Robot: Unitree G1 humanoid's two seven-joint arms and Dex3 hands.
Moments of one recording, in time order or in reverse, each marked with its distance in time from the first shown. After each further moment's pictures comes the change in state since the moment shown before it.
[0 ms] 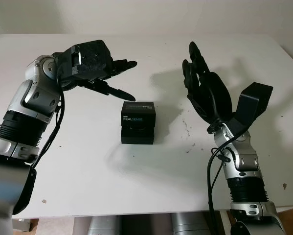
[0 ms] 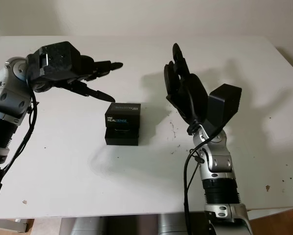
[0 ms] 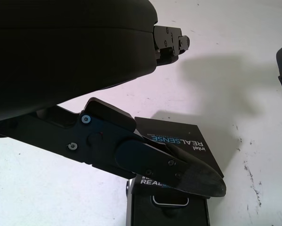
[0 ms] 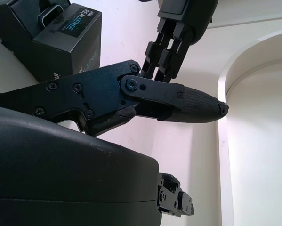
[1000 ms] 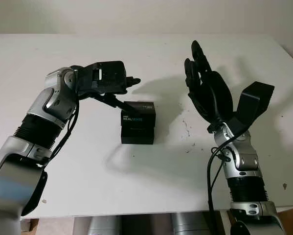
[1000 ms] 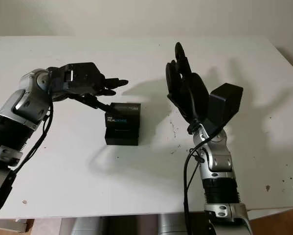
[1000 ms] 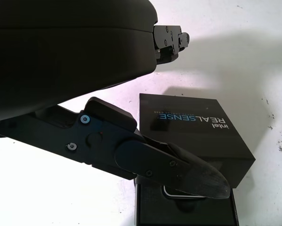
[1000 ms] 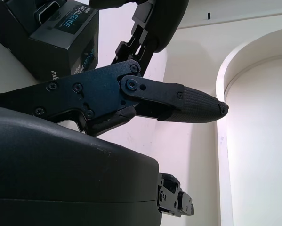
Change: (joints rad) left arm 0.000 -0.073 -0.084 0.127 0.105 -0.049 0.033; right arm -0.003 0.001 0.000 -0.001 0.001 0.000 -0.016
